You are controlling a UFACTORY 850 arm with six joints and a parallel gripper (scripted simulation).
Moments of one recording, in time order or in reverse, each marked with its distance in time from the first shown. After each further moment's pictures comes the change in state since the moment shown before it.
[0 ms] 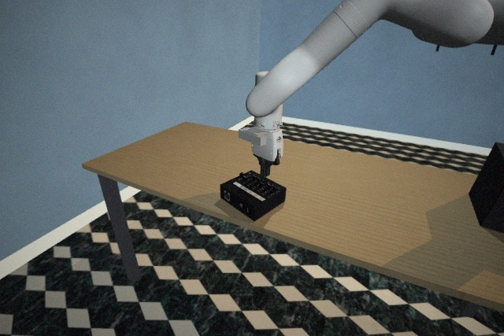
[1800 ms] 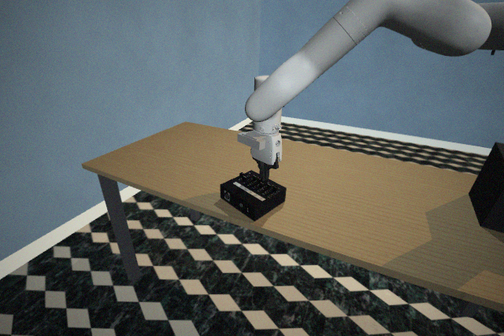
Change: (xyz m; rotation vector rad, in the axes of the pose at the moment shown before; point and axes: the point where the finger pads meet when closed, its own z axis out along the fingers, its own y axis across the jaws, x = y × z) arm 0.004 0.000 0.011 0.000 0.000 0.000
